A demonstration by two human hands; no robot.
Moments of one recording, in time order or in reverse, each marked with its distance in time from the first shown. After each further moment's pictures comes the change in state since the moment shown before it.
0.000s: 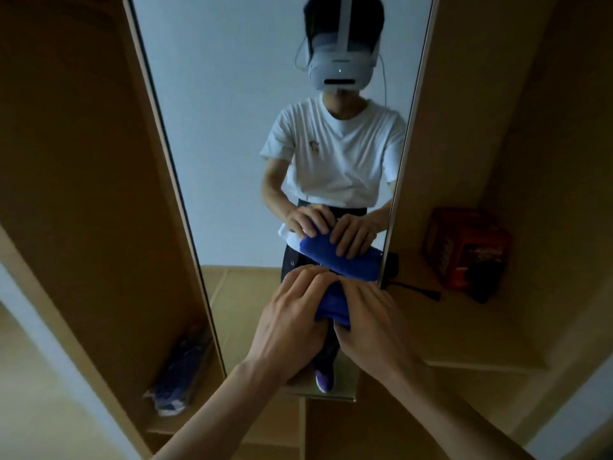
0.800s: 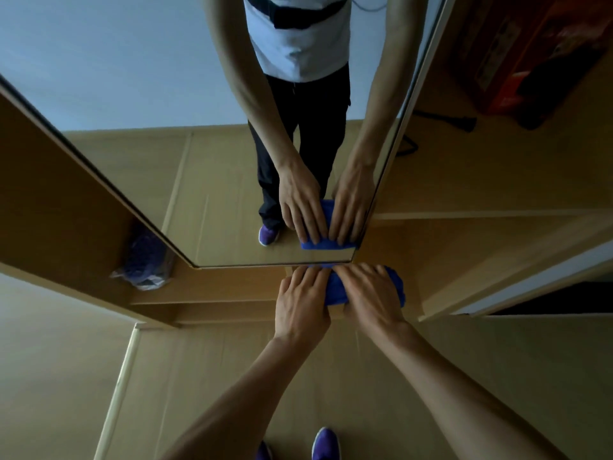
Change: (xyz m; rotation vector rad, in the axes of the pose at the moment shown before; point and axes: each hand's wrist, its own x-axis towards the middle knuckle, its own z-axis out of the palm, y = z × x) left_hand -0.180 -0.065 0.243 0.058 -0.620 -0.383; right_hand -0.161 0.092 0.224 -0.133 -0.637 0.260
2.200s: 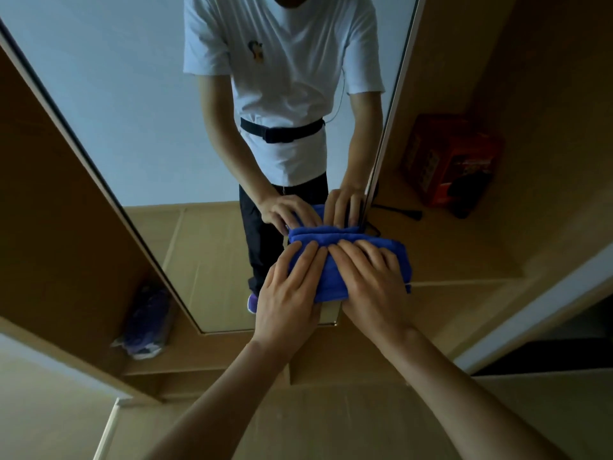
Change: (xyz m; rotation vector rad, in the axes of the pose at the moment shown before) left_hand 0.023 0.034 -0.155 0.072 0.579 0.372; right_hand 0.001 -0.017 -0.173 -0.161 0.658 -0.175
